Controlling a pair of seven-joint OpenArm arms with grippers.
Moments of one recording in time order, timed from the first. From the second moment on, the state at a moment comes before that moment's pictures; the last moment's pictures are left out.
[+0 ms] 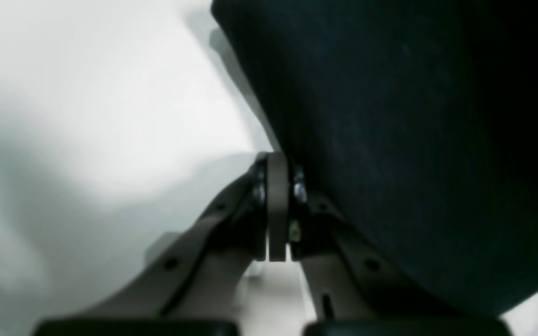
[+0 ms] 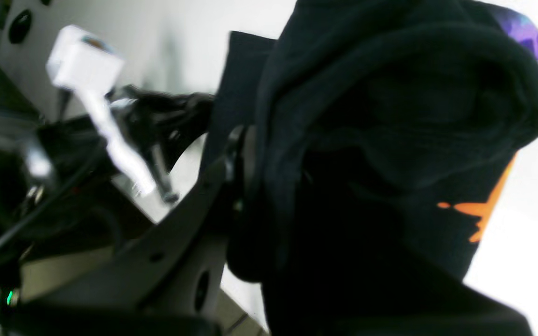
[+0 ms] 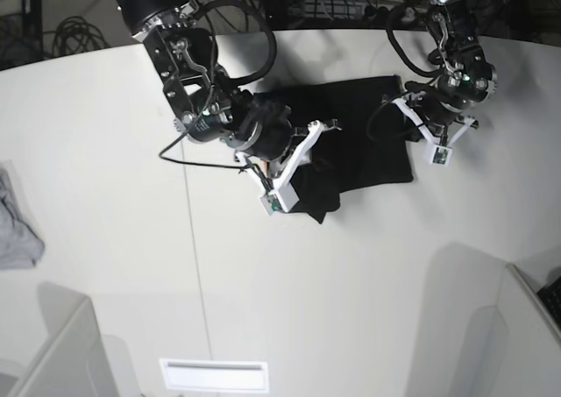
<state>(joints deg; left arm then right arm) 13.7 -4.2 -24.3 94.9 -8.3 -34.1 47.5 0.7 2.4 -29.4 105.1 33.8 -8.6 -55.8</state>
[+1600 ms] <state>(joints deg) 25.5 -8.3 -45.9 101.4 -8.0 -39.4 49.4 3.2 -2.4 -36.0 90.1 34.0 -8.8 -48.7</state>
